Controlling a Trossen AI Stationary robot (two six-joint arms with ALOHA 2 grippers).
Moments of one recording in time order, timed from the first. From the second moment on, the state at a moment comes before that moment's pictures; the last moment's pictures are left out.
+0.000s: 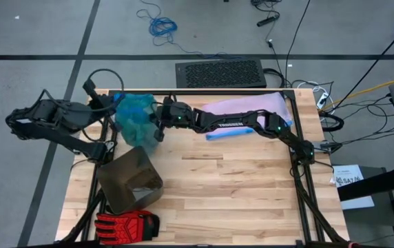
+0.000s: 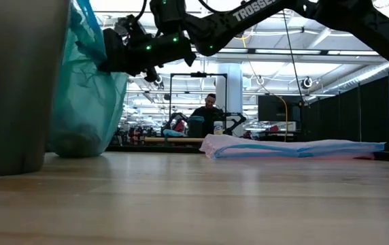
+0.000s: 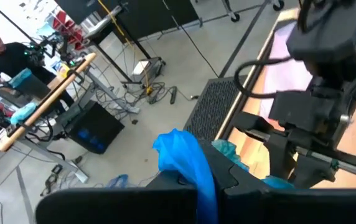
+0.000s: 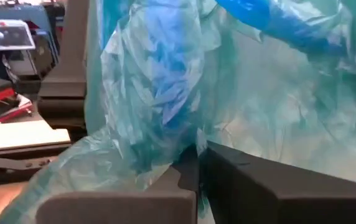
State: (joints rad) left arm -0.18 0.80 1.31 -1.06 -0.91 0.11; right arm -0.18 2.34 1.92 0.28 0.03 0.01
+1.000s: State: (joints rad) left arm -0.18 0.79 1.31 -1.14 -0.76 -0.13; right arm -0.16 2.27 1.92 0.23 0.13 -0.09
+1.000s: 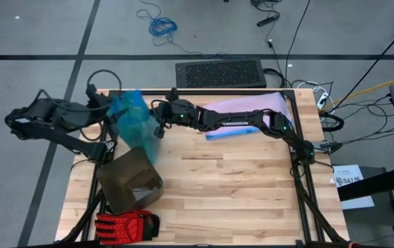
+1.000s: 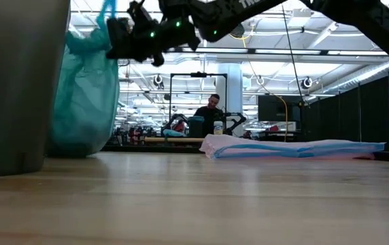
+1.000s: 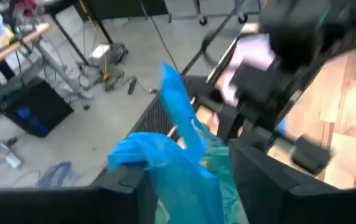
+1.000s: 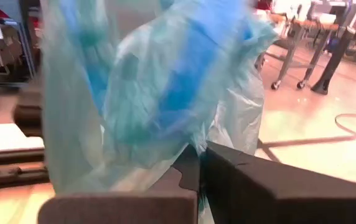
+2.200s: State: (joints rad) left arm -0.18 0.82 1.34 -0.76 -0.83 0.17; right arm -0.16 2.31 1.92 0.19 0.13 -0.09
